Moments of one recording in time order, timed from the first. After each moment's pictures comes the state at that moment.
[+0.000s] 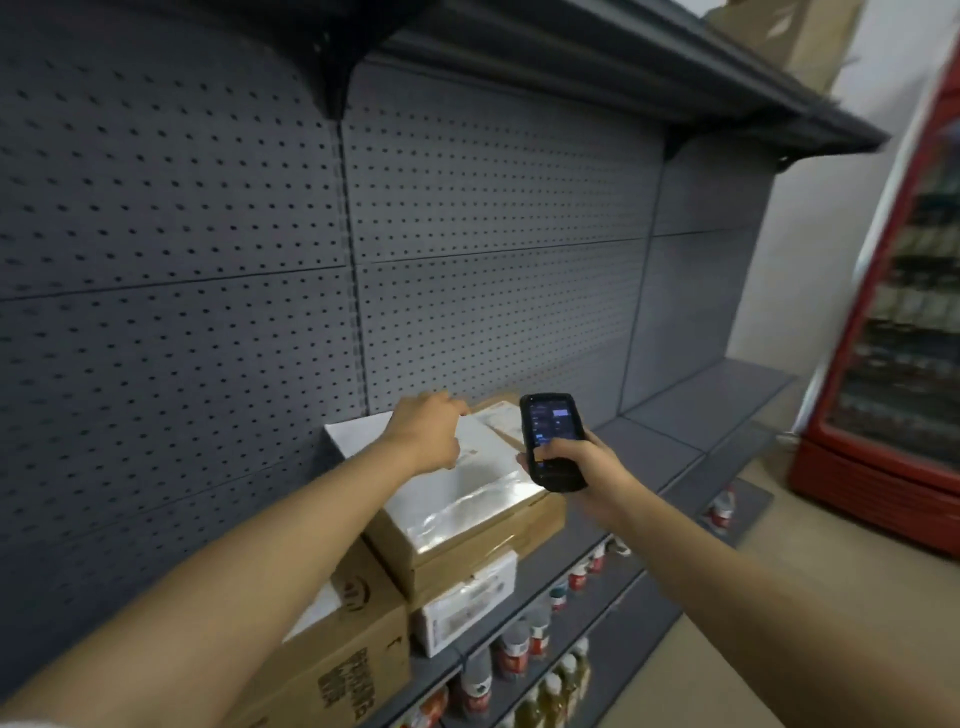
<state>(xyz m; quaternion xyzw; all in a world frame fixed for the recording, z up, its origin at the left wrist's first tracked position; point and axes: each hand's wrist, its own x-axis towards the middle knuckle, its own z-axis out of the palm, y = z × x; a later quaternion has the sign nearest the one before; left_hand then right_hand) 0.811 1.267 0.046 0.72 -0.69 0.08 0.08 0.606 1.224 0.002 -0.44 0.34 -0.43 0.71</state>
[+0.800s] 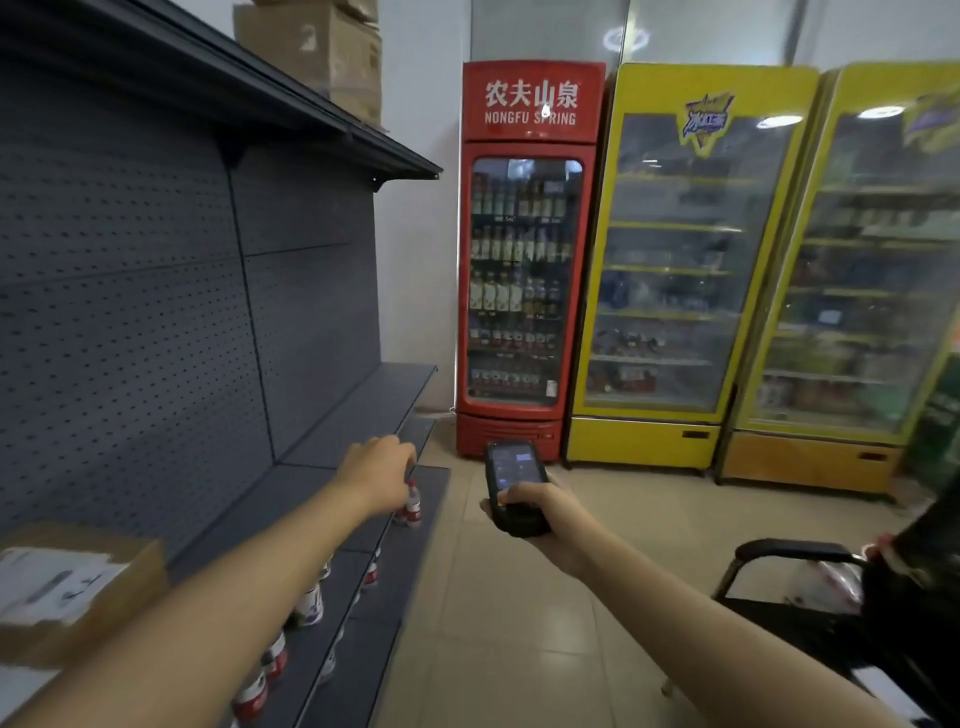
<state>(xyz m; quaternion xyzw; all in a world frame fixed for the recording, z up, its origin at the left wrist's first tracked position) 0.425 1.071 0.023 0.47 -0.88 0.05 0.06 0.241 1.194 -0.011 -0.30 0.50 -0.63 0.51</state>
